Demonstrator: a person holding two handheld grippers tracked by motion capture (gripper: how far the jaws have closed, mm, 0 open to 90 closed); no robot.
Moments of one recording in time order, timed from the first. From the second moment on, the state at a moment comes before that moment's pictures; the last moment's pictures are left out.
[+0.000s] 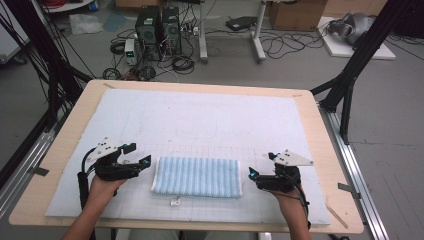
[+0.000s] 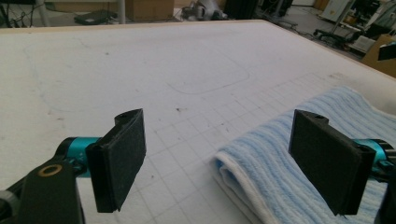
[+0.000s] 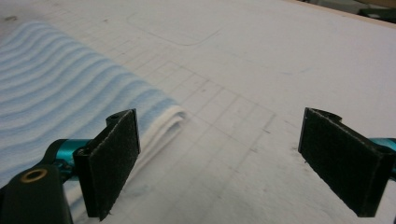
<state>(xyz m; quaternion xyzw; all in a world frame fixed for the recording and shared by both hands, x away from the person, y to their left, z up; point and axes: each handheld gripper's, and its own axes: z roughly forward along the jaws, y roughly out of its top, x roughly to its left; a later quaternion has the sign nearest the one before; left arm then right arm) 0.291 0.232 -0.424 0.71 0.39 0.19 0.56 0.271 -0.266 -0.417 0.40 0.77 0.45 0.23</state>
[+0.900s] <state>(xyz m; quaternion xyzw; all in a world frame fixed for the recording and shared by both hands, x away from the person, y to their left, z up) 0.286 0.250 -0.421 0.70 0.40 0.21 0.56 0.267 -0.288 -0.412 0.42 0.75 0.46 0.25</state>
